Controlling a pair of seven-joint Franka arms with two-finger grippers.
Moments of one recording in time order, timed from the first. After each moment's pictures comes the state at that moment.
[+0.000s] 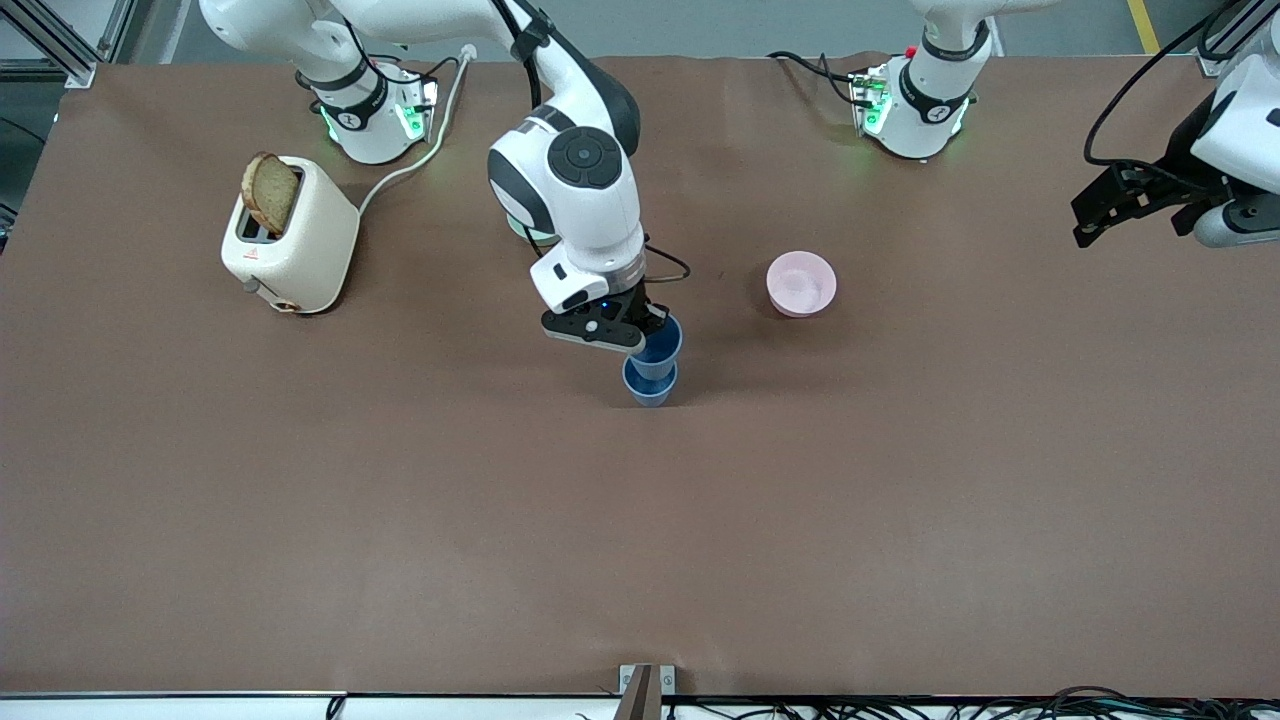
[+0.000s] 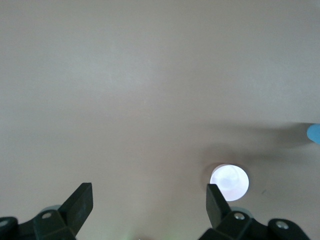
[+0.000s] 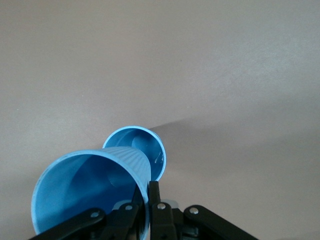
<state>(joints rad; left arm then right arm) 0.10 -0.05 -0.24 -1.54 0.05 1.50 -0.21 0.76 0.51 0.02 -1.55 -0.06 2.20 1.07</state>
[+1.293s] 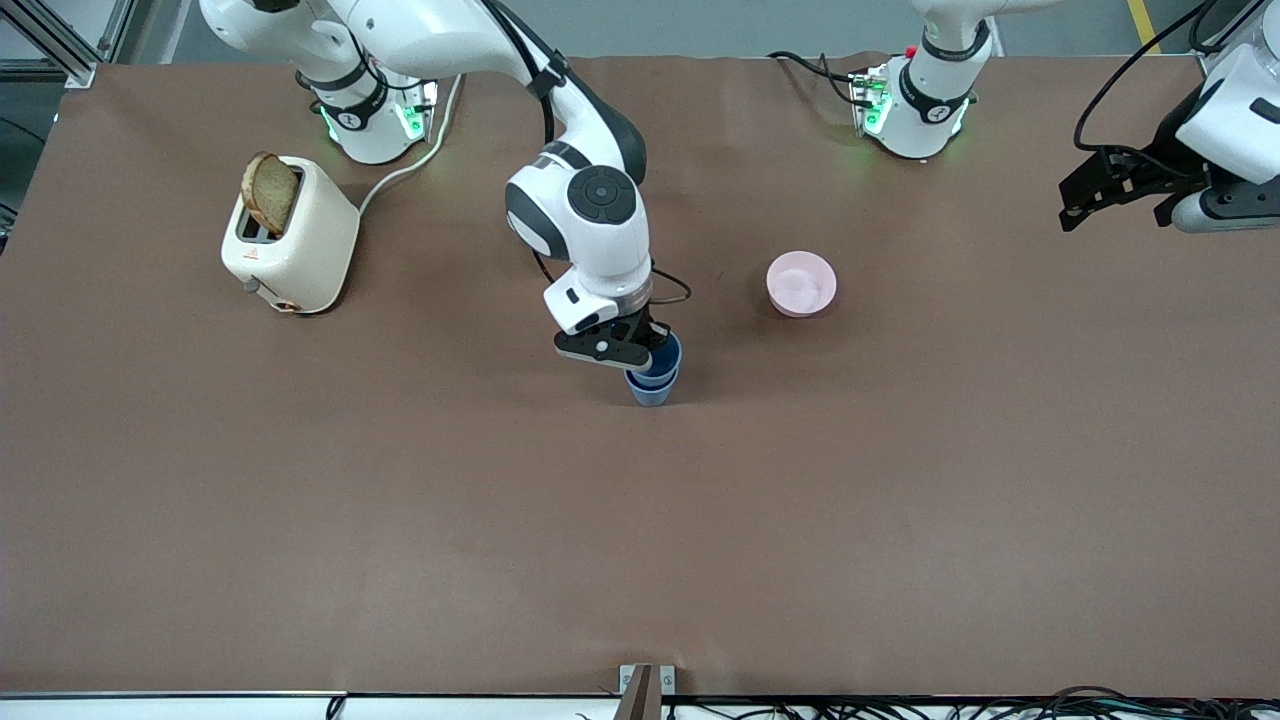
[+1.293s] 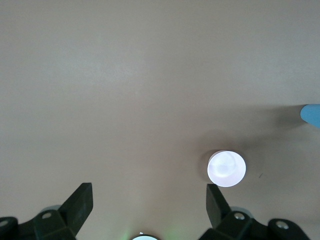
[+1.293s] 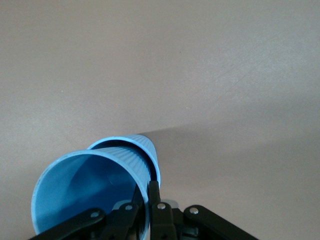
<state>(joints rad) 0.10 -0.09 -0.22 -1.60 0.00 1.50 -0.14 0.77 0.59 0.02 -1.55 -0.08 2.25 1.07</state>
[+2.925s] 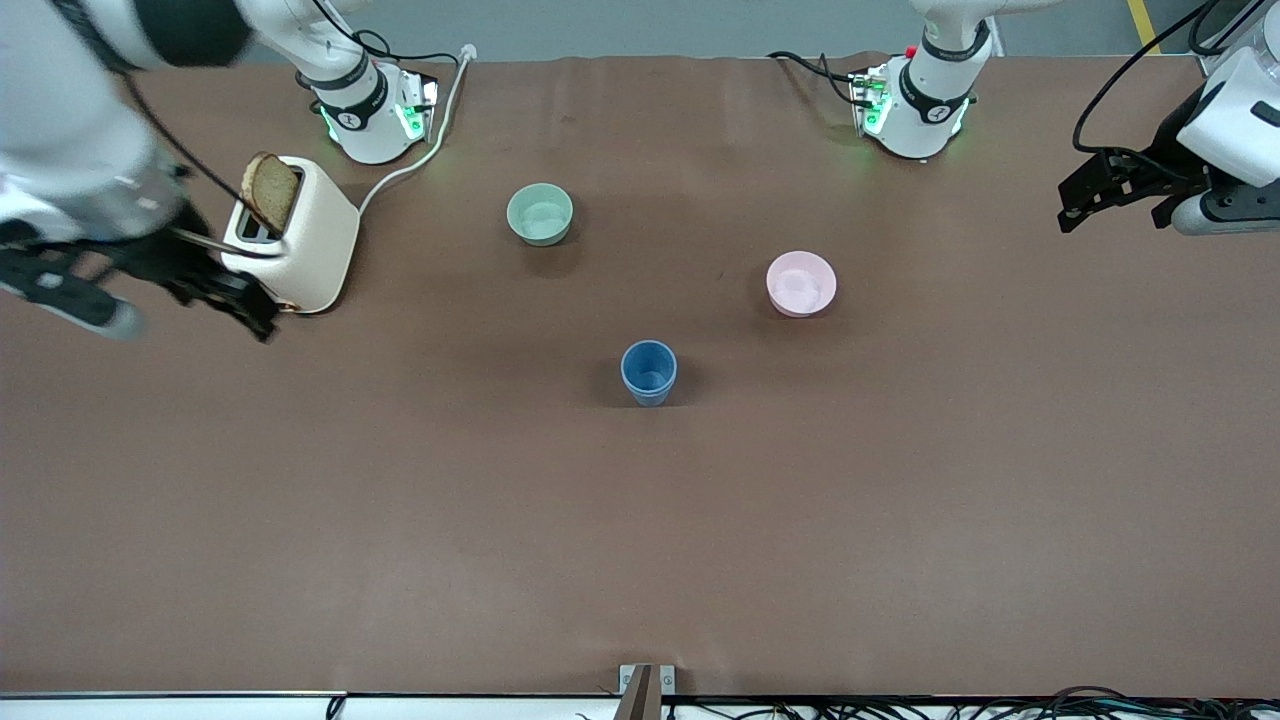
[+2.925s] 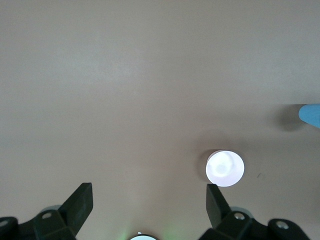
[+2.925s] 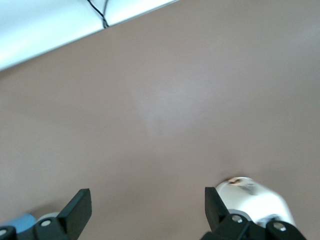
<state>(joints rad) 0.10 -0.09 -0.22 -1.60 0.00 1.50 -0.14 0.18 0.04 0.00 -1.48 -0.12 1.61 0.56</state>
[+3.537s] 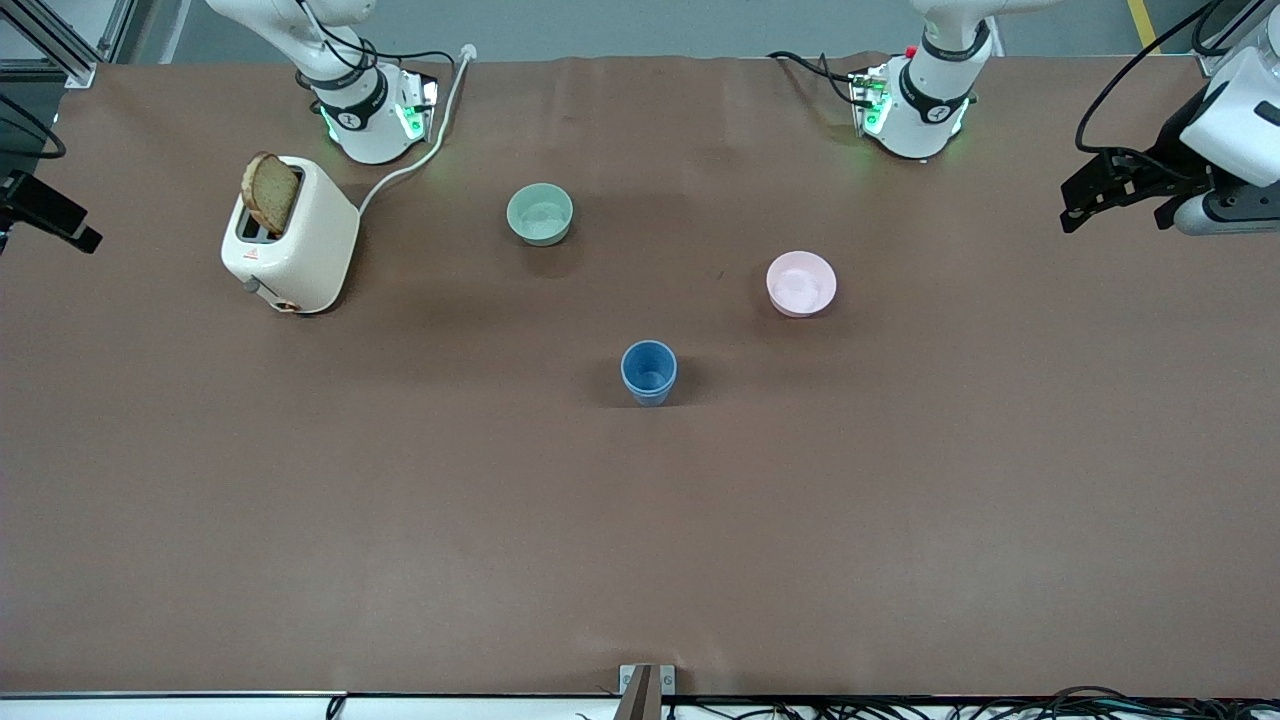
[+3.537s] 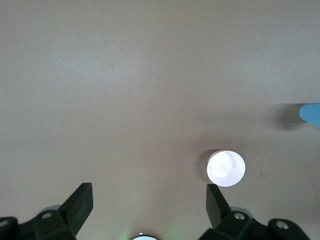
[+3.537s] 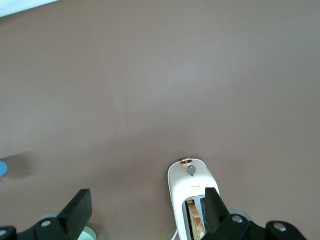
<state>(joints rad) 0.10 -0.09 -0.21 -1.60 0.00 1.50 -0.13 -0.08 -0.04 0.01 -1.48 -0.01 1.47 0.20</state>
